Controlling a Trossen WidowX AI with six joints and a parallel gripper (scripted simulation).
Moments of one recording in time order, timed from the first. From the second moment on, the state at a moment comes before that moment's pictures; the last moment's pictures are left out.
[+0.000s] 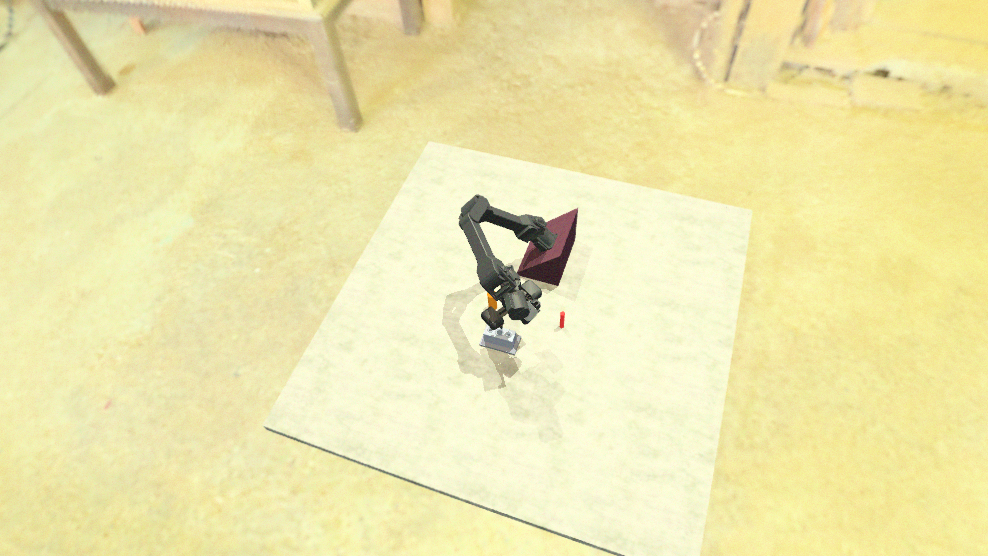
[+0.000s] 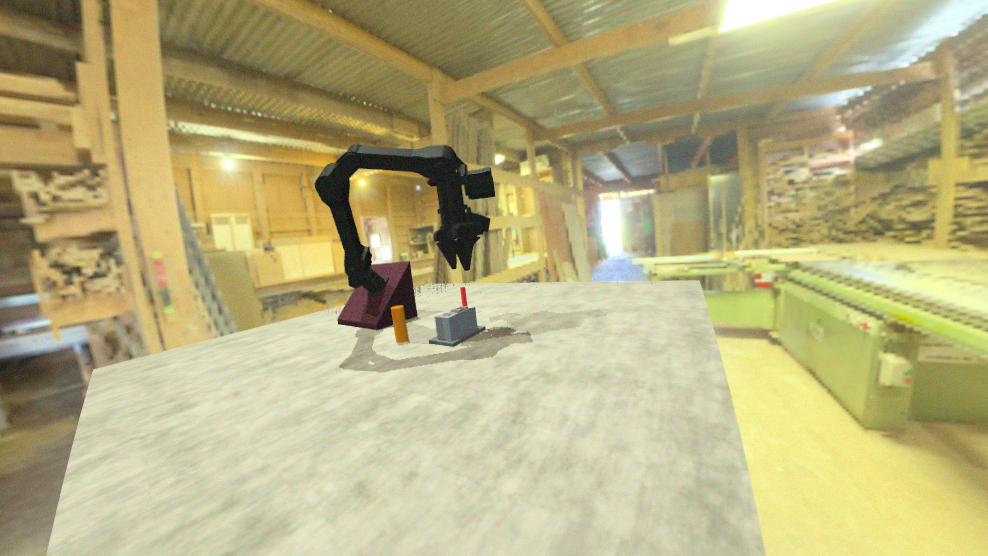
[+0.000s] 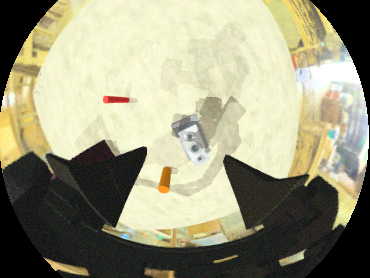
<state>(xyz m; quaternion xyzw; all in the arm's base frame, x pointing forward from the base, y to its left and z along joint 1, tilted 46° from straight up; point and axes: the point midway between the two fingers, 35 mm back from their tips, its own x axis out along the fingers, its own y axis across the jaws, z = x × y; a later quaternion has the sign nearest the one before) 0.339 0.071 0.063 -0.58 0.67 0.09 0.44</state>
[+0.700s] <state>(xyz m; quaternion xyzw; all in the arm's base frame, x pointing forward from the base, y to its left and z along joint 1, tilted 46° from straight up) 0.302 0.118 0.018 -0.35 0.65 -0.19 0.65</state>
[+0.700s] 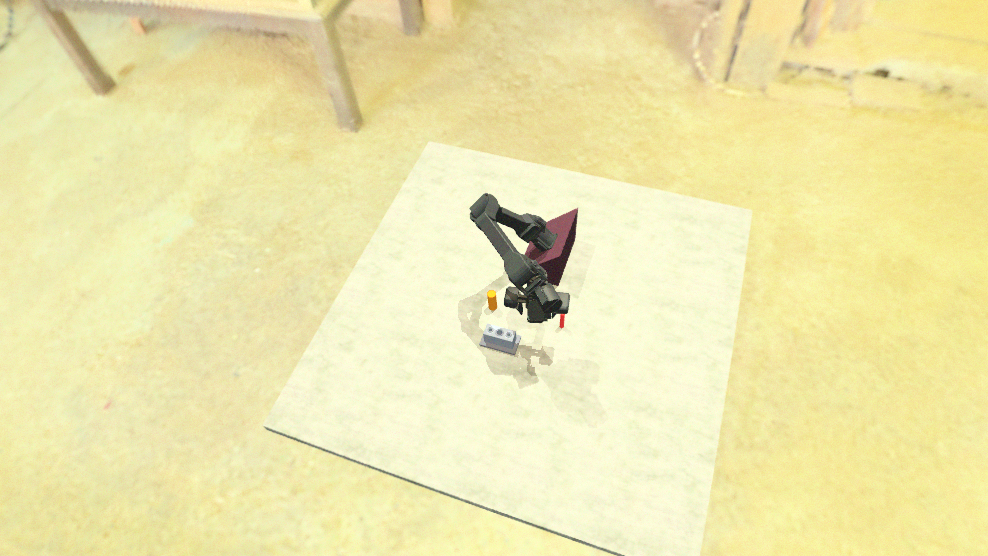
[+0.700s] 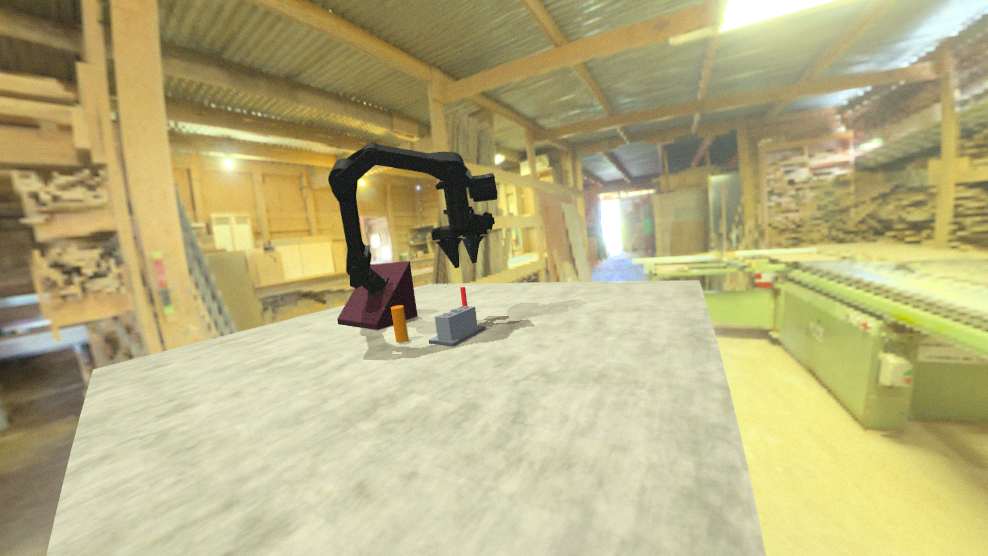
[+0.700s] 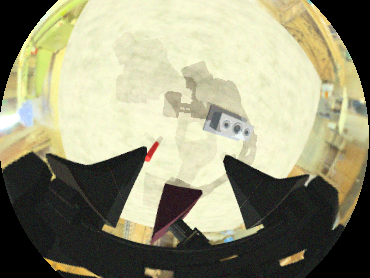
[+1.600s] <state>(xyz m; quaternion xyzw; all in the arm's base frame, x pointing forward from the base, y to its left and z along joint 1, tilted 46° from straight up) 0.241 0.148 -0.029 0.05 0.45 -0.51 0.73</state>
